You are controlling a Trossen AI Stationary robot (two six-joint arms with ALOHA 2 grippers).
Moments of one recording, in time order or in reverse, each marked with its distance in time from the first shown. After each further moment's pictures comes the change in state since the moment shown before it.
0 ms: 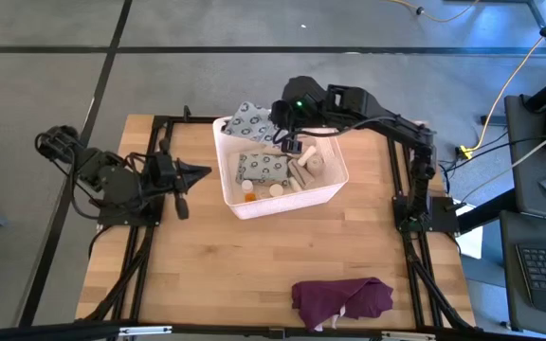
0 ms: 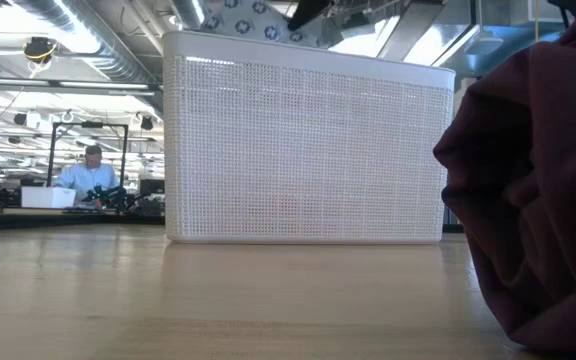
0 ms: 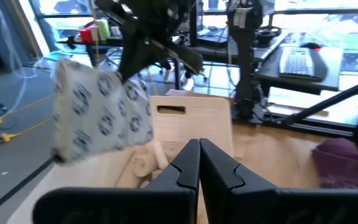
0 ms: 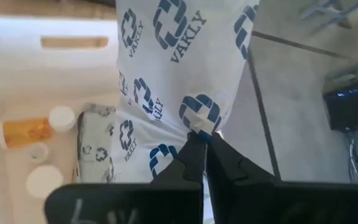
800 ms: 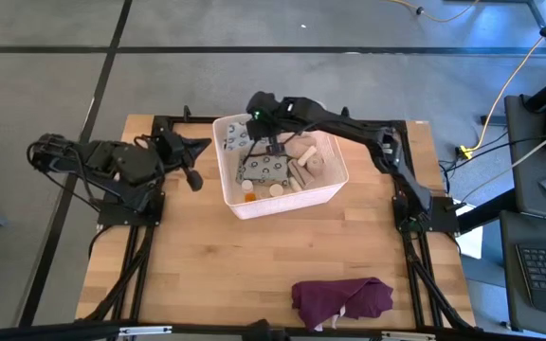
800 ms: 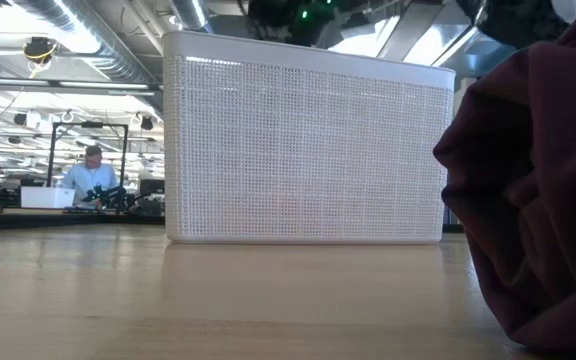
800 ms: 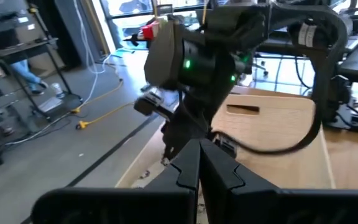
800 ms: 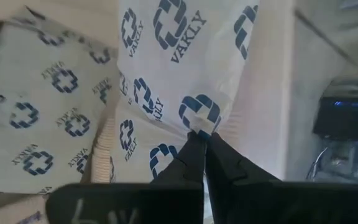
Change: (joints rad) left arm 0.264 -0.008 0.000 -0.009 0.002 0.111; right arm -0.103 0.310 -0.003 0.109 0.024 -0.353
